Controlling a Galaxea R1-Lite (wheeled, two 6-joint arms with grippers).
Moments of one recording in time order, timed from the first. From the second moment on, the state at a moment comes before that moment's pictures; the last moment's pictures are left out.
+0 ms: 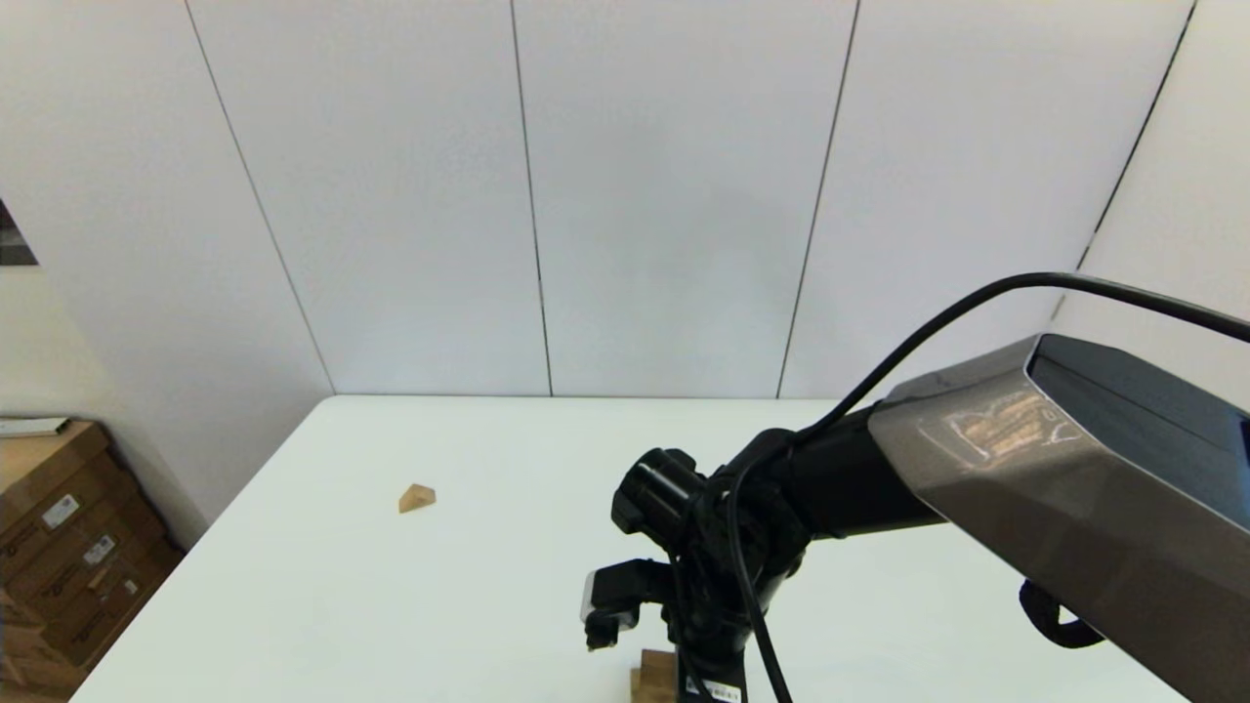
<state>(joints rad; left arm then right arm) 0.00 0.00 -0.04 0.09 0.00 0.01 0.81 2.27 -1.42 0.55 0.08 -0.66</state>
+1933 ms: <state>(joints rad) 0.00 0.00 -0.04 0.09 0.00 0.01 0.84 2.32 -1.49 0.61 0.05 -0.73</state>
